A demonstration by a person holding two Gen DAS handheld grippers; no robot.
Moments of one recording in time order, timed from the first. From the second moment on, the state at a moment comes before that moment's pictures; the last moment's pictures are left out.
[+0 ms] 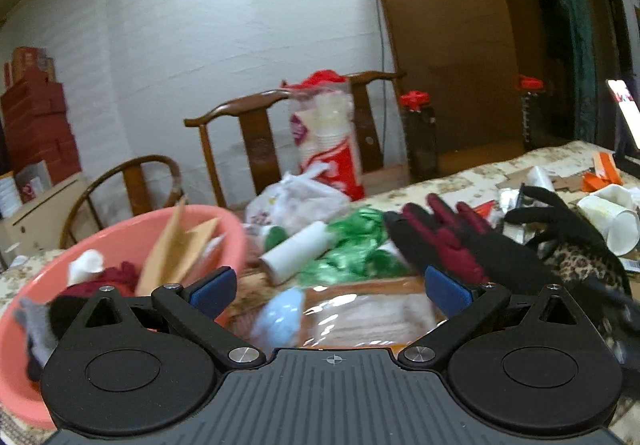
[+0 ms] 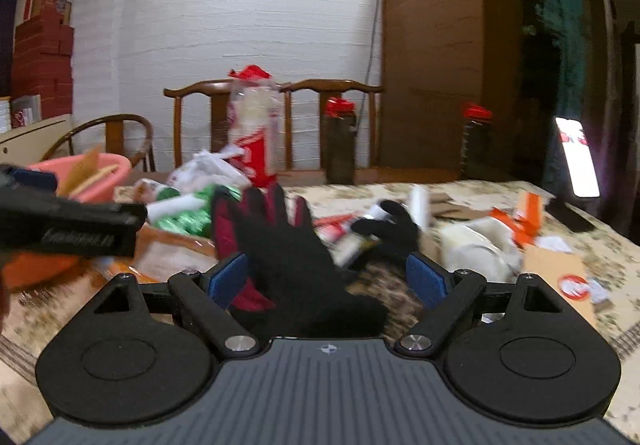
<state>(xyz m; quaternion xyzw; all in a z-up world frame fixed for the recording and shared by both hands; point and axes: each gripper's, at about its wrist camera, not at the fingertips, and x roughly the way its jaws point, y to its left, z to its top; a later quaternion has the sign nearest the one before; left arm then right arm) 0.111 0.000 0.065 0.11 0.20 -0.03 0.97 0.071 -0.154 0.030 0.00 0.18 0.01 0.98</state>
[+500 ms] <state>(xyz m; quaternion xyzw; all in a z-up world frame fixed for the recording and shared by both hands) 0.161 -0.045 0.038 0.11 0.22 -0.02 0.97 0.074 -0.156 0.002 -0.05 0.18 0.03 0.98</state>
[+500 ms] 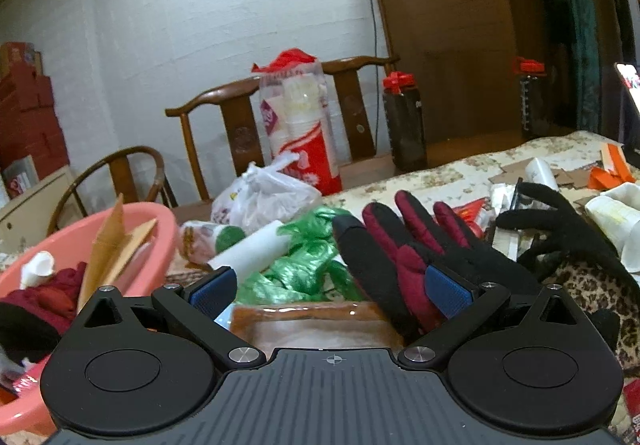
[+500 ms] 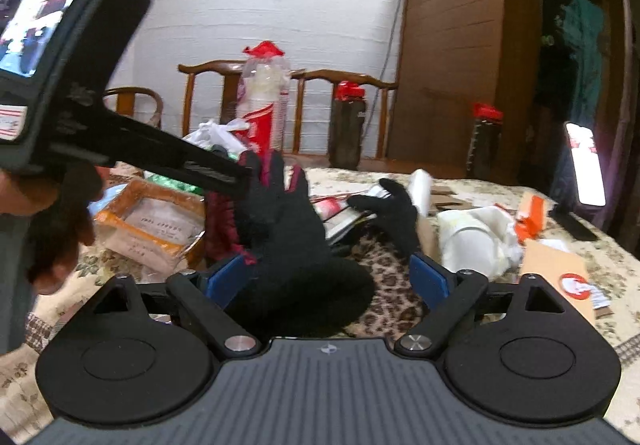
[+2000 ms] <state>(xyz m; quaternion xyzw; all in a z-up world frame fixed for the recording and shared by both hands) 0.157 -0.043 0.037 0.12 0.22 -0.14 0.96 0.090 -0.176 -0.003 -0.03 0.20 0.08 0.98</state>
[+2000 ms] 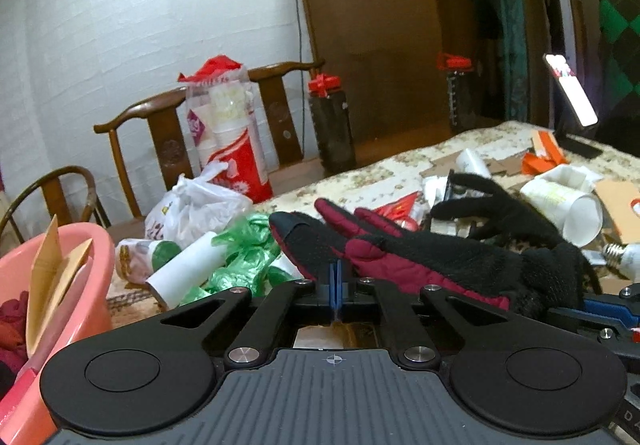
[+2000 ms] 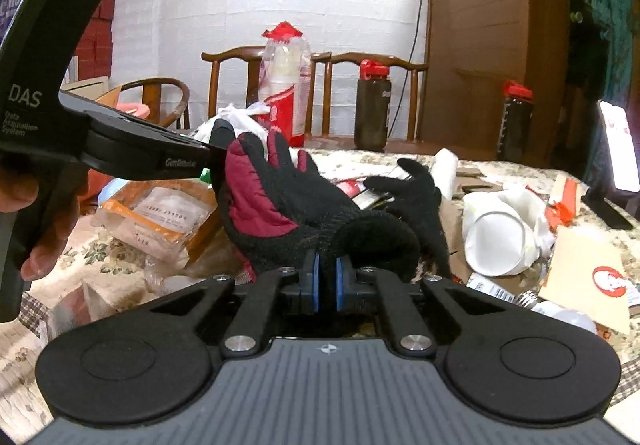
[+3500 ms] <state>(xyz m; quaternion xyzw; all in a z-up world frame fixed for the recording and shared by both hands) 0.126 0.195 0.152 0.09 0.12 0.10 0.98 0.143 0.033 0.120 -0.07 0.10 0.26 0.96</state>
